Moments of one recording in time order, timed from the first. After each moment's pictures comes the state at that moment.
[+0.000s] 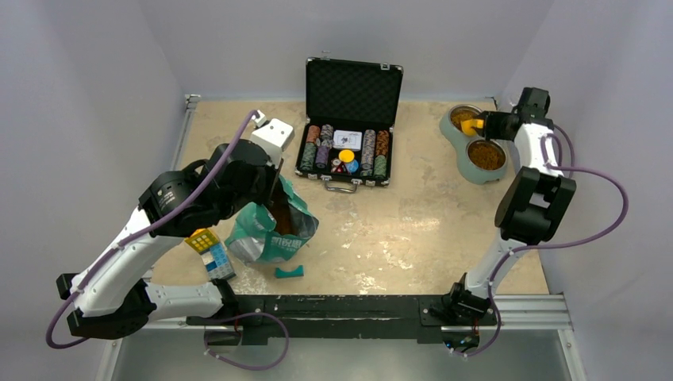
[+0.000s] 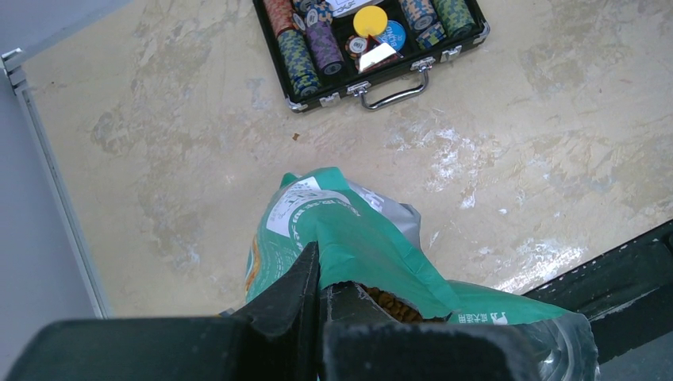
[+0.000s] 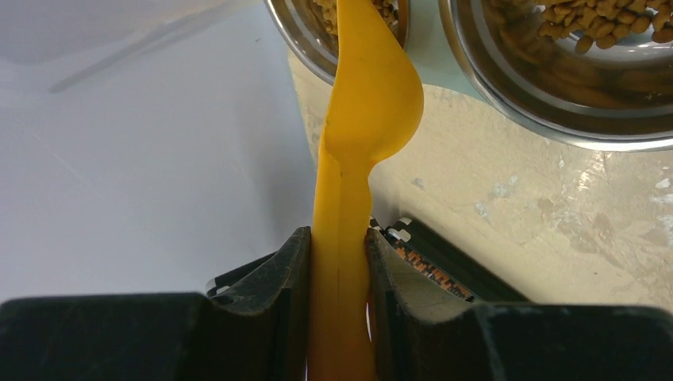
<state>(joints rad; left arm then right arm) -0.96 1.13 1.68 -1.19 -0.48 -0.22 -0.36 1.89 1.58 -0.50 -0.27 1.42</state>
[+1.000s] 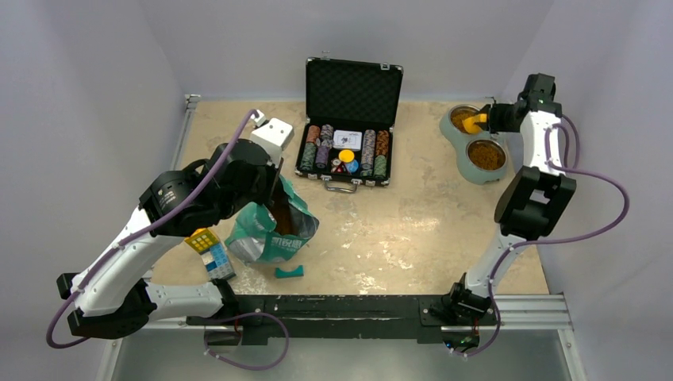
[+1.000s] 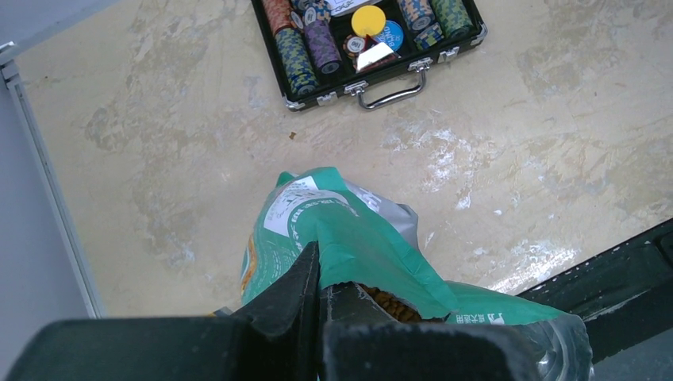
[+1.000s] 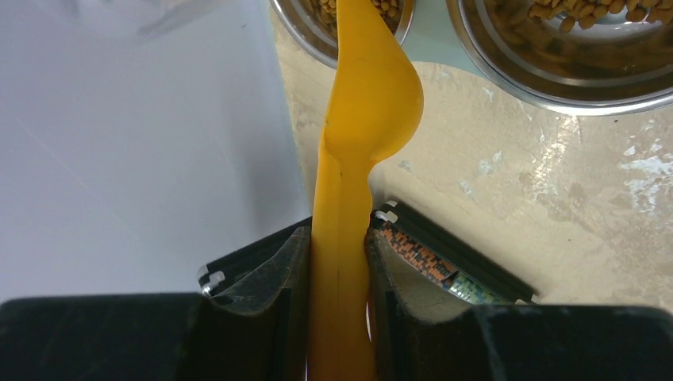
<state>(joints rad) -0.96 1.13 1.68 -1.20 -0.48 -0.23 -0.35 1.99 1.89 -0.83 -0.23 1.35</state>
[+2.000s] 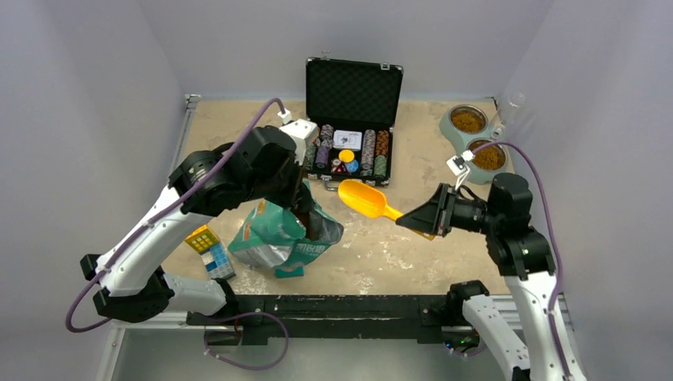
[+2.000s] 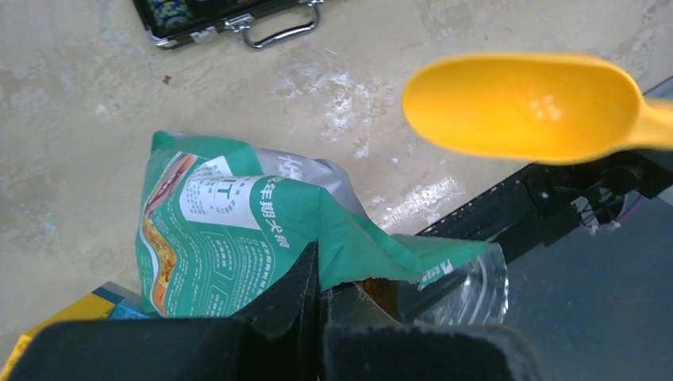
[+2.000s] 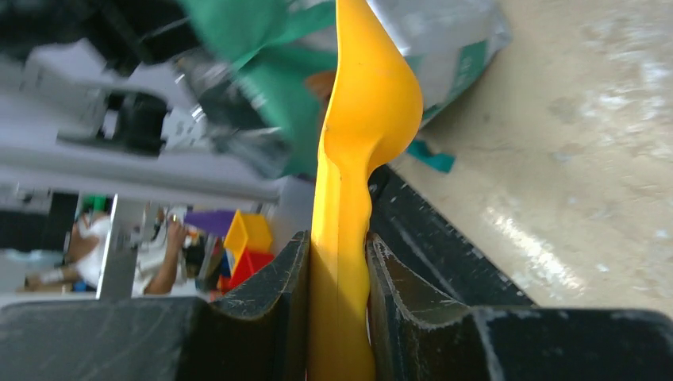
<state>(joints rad) -0.94 1.28 1.79 -1.30 -0.22 -0.43 0.13 0.70 0.91 -0.65 -0.92 0.69</state>
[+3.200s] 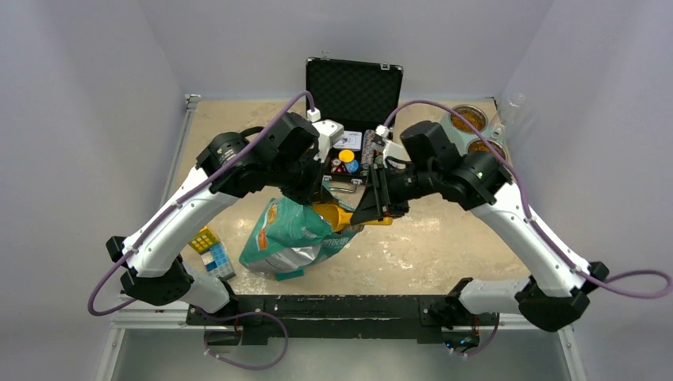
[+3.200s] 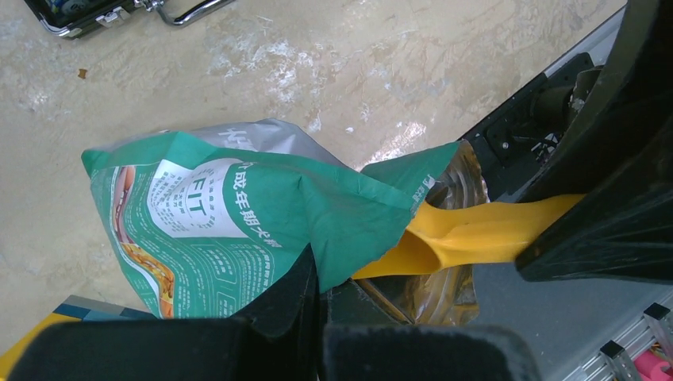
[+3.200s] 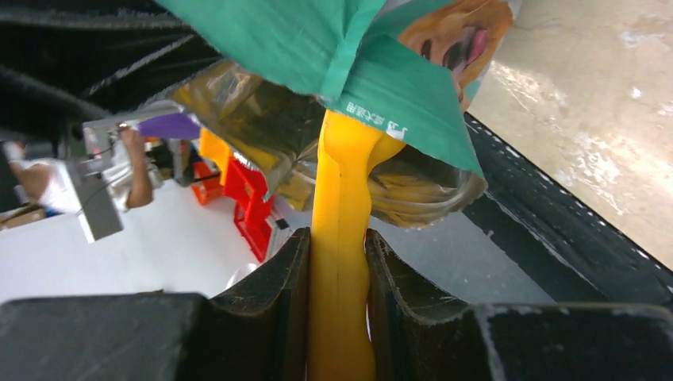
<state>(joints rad) -0.93 1.46 1.97 -1.39 0.00 -0.38 0.72 1.19 1.53 -1.08 -0.59 0.74</state>
